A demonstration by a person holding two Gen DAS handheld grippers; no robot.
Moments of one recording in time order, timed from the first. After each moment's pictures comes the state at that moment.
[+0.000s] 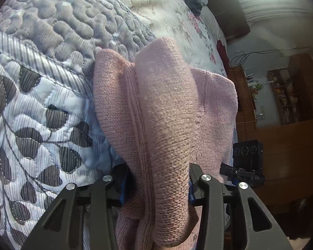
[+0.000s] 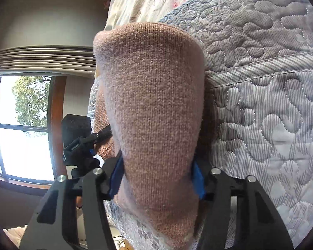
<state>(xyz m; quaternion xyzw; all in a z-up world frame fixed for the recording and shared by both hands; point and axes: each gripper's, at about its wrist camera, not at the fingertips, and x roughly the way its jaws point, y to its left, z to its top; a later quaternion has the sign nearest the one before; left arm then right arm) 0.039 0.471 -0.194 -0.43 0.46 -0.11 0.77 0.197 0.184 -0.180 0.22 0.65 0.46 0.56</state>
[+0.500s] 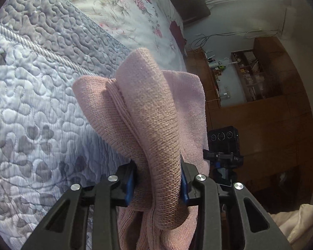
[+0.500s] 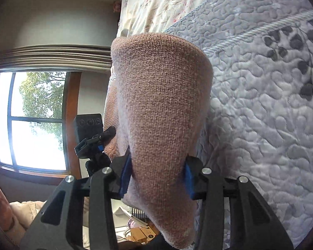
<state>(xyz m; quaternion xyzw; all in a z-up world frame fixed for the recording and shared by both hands) -0.034 0.334 -0.127 -0.43 0.45 -0.23 0.75 0.150 0.050 -0.101 0.22 0.66 0.46 0.55</state>
